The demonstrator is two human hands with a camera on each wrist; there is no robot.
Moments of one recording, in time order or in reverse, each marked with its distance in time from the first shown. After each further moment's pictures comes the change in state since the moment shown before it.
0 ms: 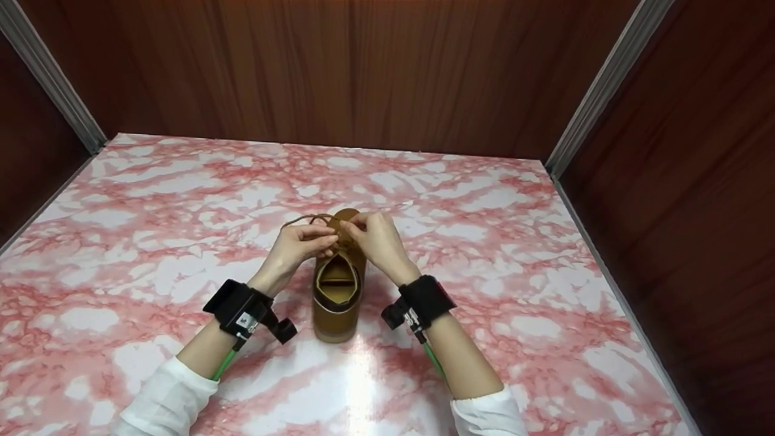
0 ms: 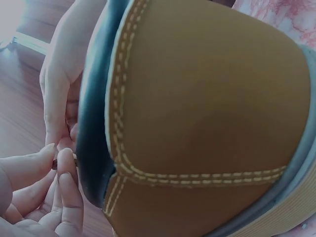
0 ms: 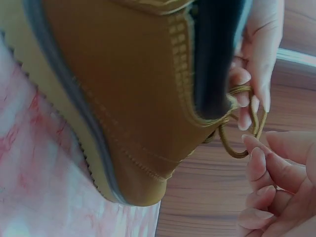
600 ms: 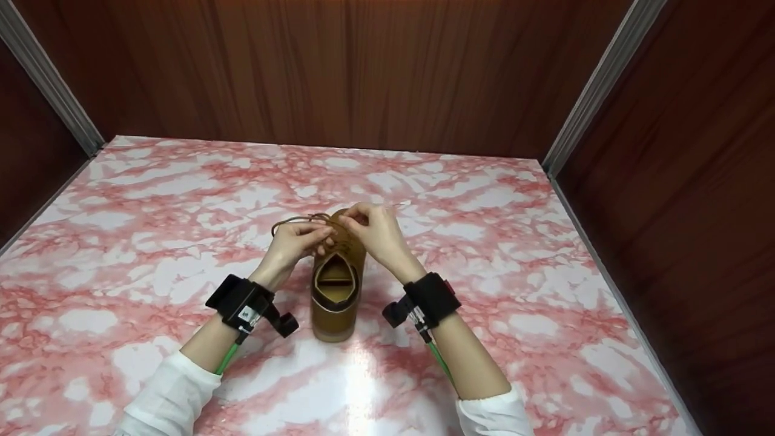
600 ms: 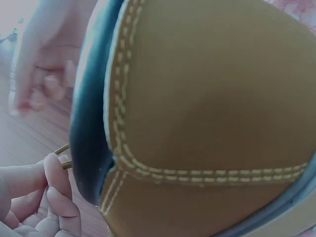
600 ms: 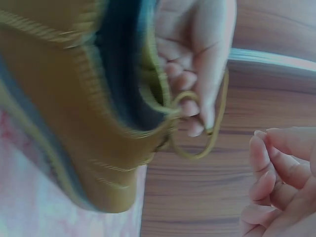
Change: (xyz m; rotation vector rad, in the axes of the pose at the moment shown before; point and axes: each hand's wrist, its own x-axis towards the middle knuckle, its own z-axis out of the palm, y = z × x) left_hand 0.005 0.000 -0.002 0.027 0.049 -0.068; right_hand -0.005 -0.013 -0.016 0.106 0.041 -0.107
